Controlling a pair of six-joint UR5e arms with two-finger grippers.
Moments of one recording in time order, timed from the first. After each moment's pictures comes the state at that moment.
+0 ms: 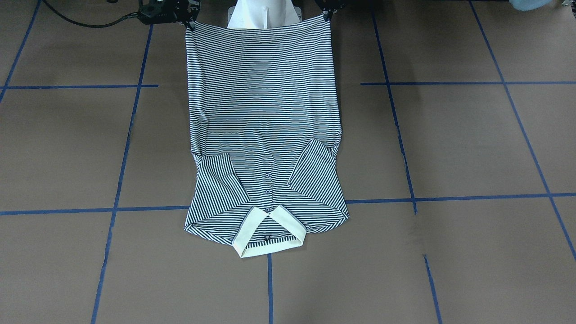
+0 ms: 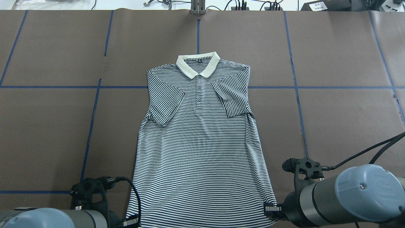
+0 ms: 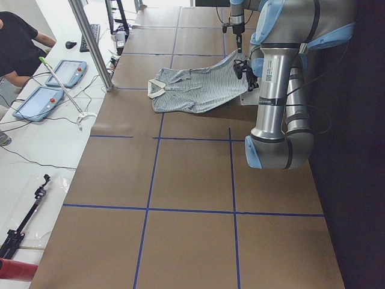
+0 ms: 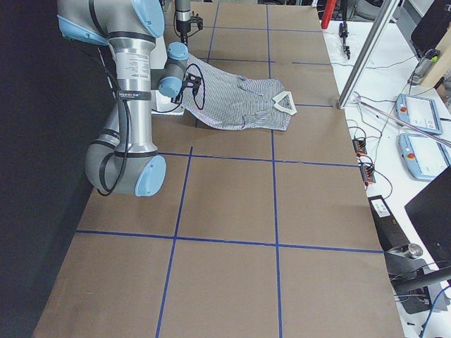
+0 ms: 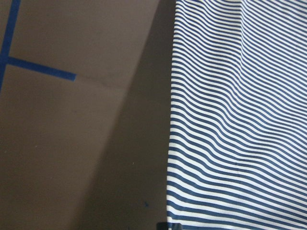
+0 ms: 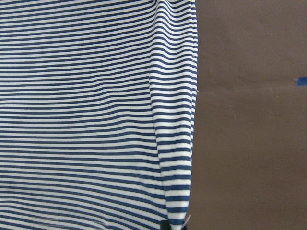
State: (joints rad) left arm 0.01 -1.80 -2.47 -1.35 -1.63 -1.82; right arm 0.16 -1.55 2.39 -1.46 1.89 1.60
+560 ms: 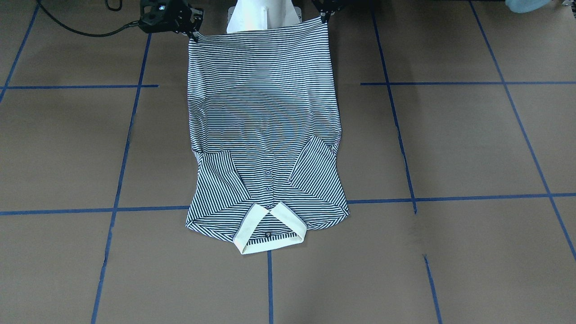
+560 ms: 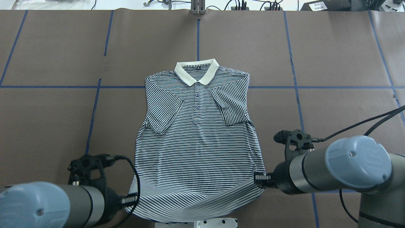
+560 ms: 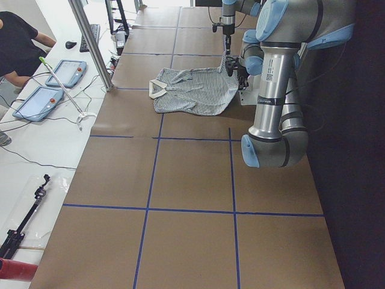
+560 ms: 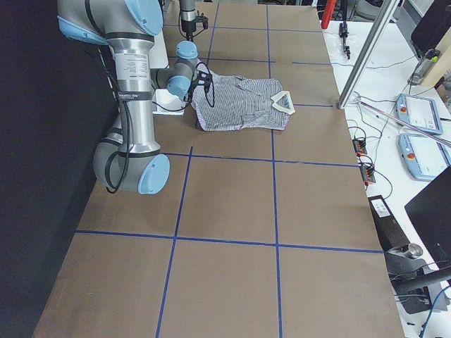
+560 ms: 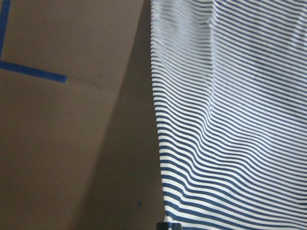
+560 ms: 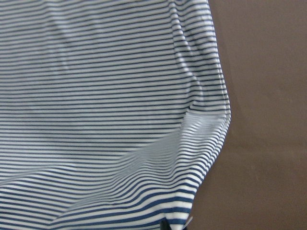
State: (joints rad) left arm -0.18 -1.84 -2.40 -1.35 -1.64 -1.64; right arm 0.35 -1.41 2.27 -1.45 1.88 1.47
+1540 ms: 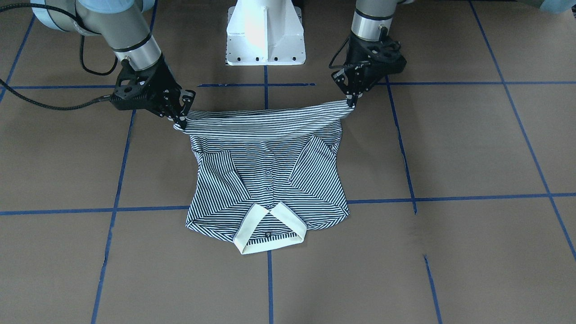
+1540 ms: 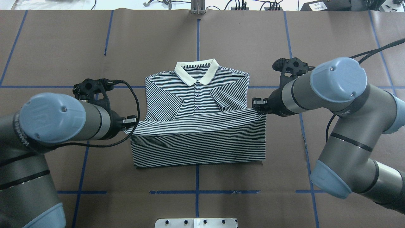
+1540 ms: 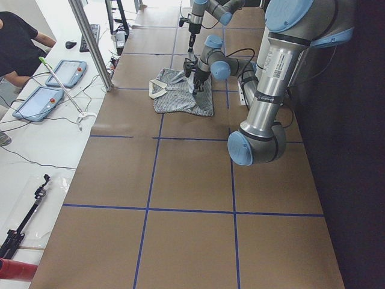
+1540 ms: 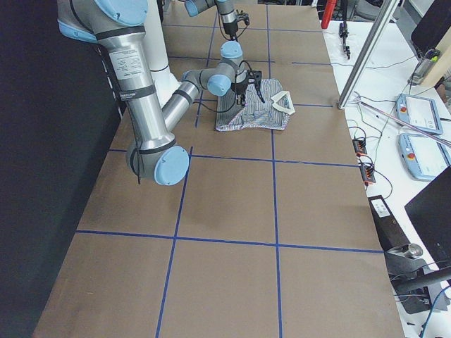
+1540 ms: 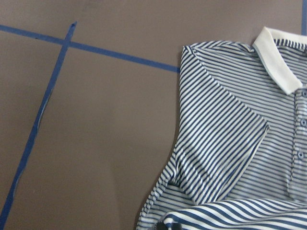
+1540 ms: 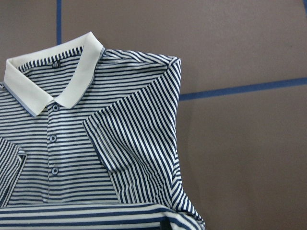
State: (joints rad) left arm -0.56 -1.97 -2.06 -1.55 -1.66 -1.46; right arm 0.68 -1.17 1.94 -1.42 1.88 1.28
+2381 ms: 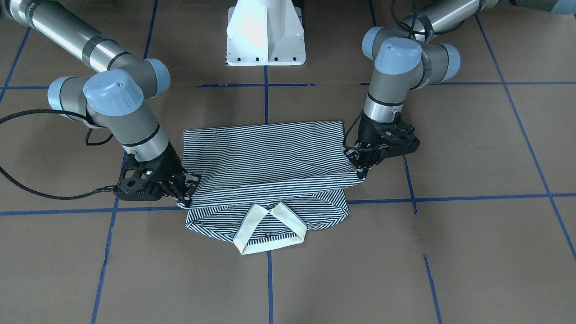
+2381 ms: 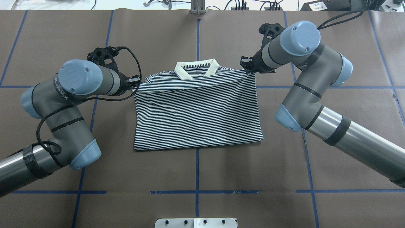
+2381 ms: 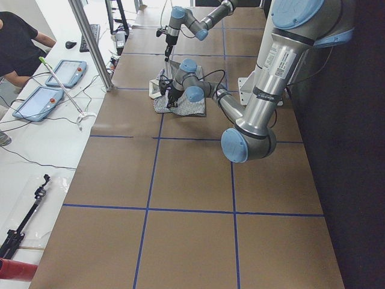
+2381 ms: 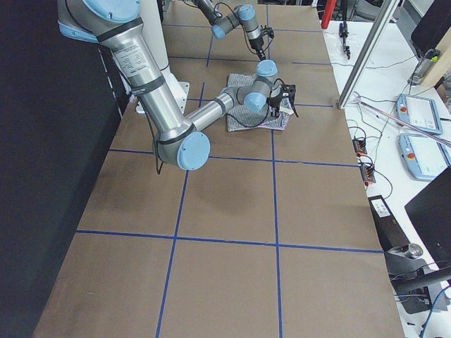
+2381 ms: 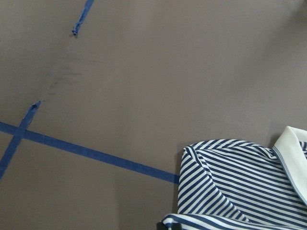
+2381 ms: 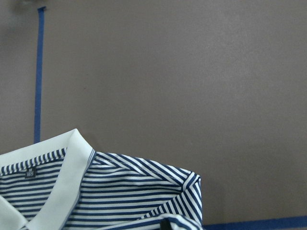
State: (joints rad) left arm -0.67 -2.03 -1.65 -1.97 -1.66 -1.44; right arm 0.78 -0.98 1.45 -1.09 1.89 1.27
